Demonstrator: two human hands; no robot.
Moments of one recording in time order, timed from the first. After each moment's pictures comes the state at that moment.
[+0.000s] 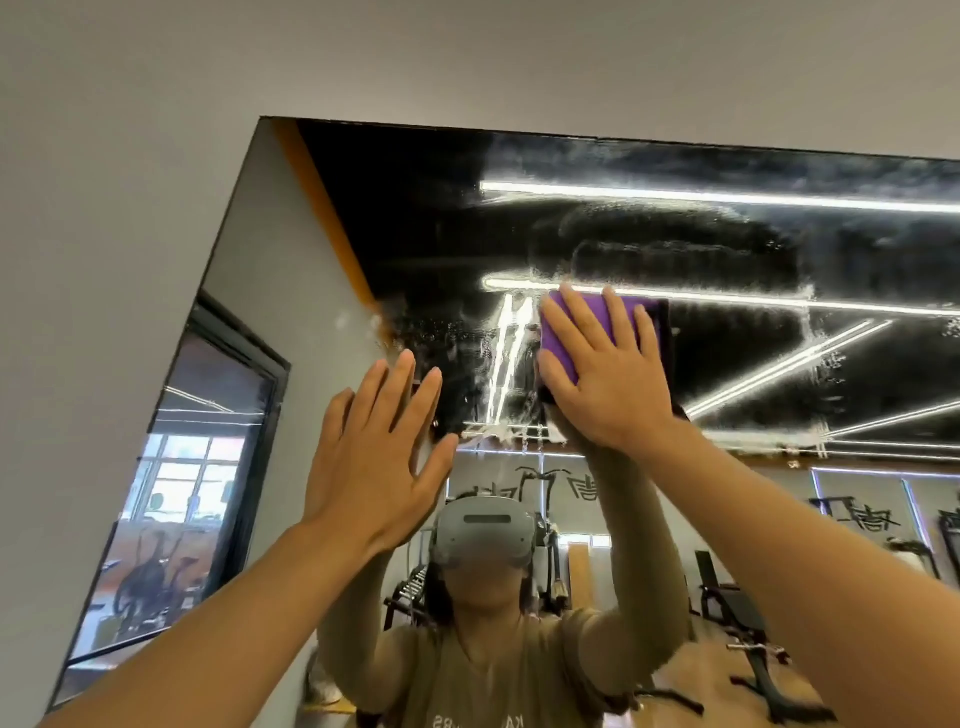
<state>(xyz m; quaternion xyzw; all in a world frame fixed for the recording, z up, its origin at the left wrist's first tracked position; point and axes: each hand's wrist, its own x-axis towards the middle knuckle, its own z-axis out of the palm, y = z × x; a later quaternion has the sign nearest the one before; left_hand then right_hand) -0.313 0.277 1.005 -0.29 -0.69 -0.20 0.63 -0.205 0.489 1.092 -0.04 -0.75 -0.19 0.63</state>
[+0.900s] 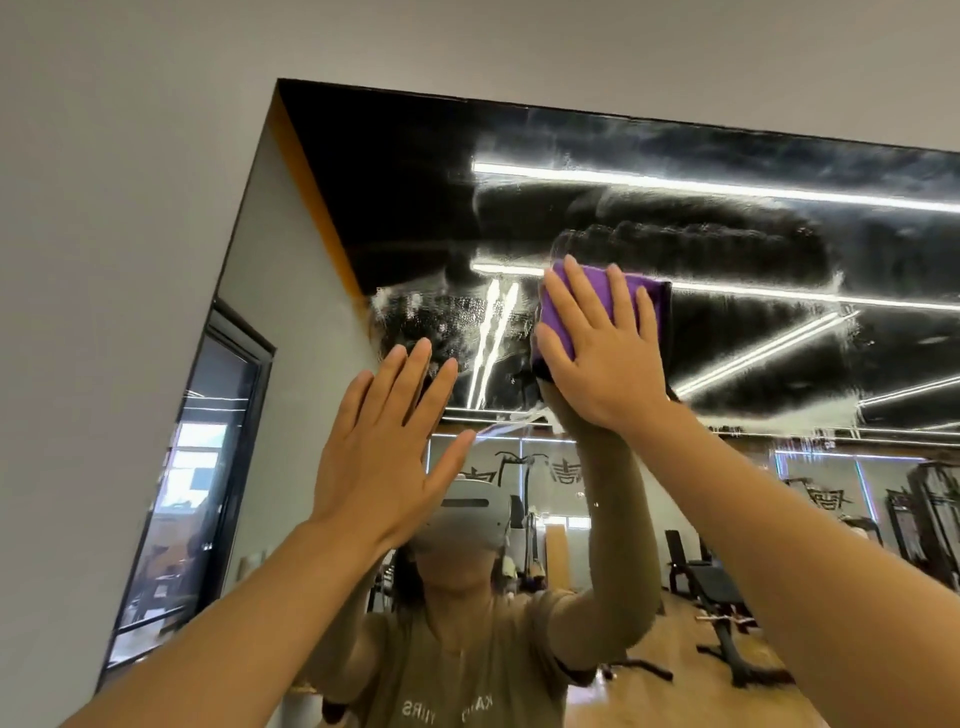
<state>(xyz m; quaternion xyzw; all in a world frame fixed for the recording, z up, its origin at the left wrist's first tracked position) -0.346 0.250 1.001 -0.32 -0.64 -0.17 0.68 -0.229 0.442 1.092 -0.05 -0.74 -0.16 0.65</state>
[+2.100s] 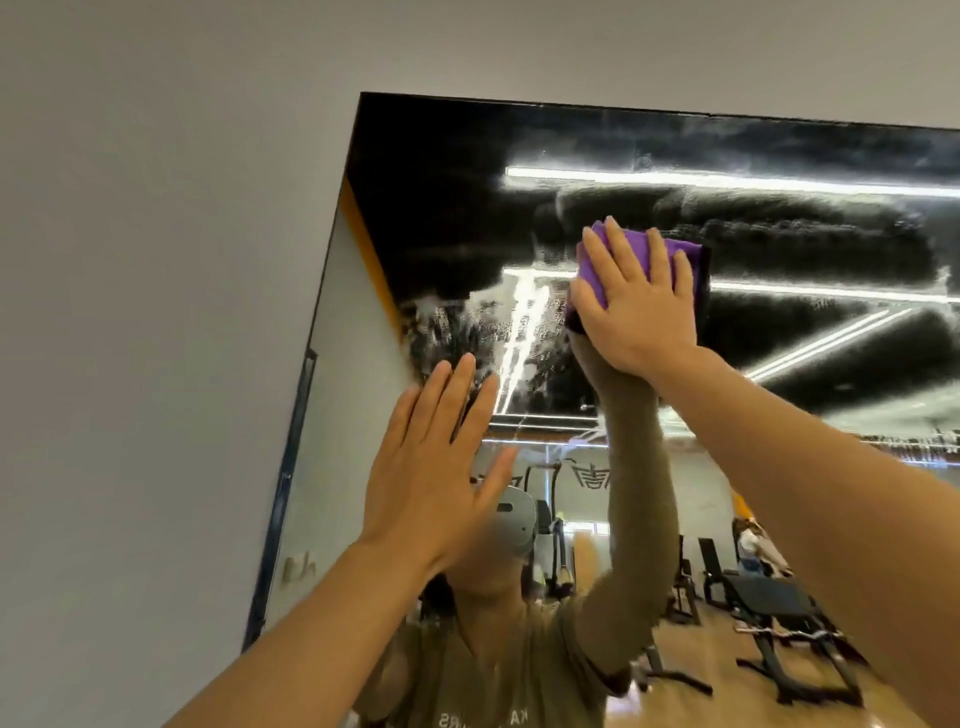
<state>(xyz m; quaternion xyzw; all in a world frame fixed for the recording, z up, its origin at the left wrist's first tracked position) -0.364 0.212 0.986 -0.31 -0.64 -0.15 0.69 -0.251 0.387 1.134 -0.10 -0.77 -0.11 0.63</state>
